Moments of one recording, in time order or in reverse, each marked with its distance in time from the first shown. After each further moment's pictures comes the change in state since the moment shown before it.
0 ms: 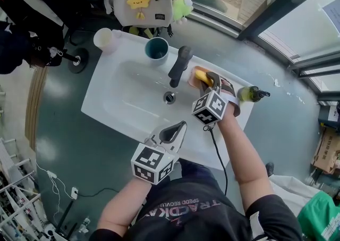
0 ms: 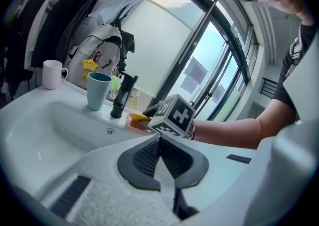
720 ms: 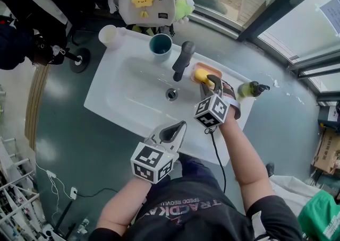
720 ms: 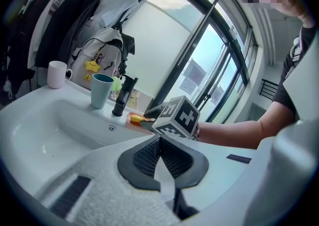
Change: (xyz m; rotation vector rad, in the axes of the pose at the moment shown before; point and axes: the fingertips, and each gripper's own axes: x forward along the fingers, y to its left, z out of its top) left arm -0.022 -0.008 -0.009 -0.005 -0.015 -0.003; right arm -0.028 0.018 0.003 0.025 -0.036 -0.004
